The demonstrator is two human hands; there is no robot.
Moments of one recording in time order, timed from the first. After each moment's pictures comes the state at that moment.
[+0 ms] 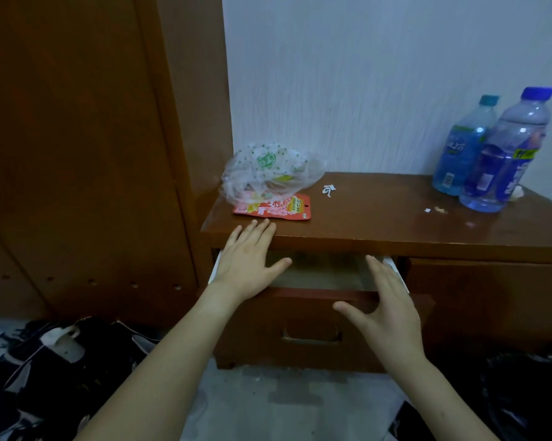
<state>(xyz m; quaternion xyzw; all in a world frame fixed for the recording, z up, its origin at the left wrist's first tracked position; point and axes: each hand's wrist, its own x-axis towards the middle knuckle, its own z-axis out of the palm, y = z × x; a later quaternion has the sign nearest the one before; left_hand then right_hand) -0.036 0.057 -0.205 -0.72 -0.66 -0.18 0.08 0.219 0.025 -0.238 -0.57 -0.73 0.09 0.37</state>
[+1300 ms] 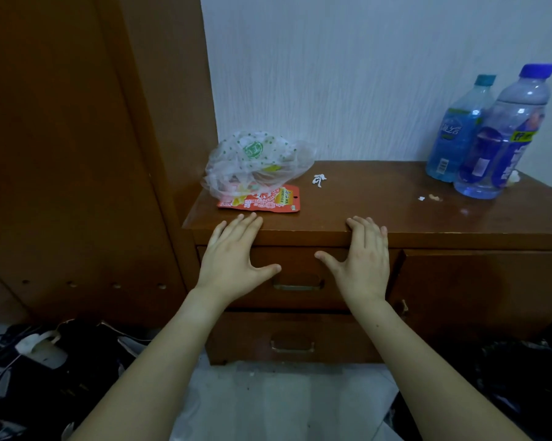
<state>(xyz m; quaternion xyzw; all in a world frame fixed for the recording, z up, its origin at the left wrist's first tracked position) -0.040 0.064 -0.222 -0.72 -0.65 -0.24 0.11 0.192 0.115 -0.249 -0.58 -0.70 -0.10 0.40</state>
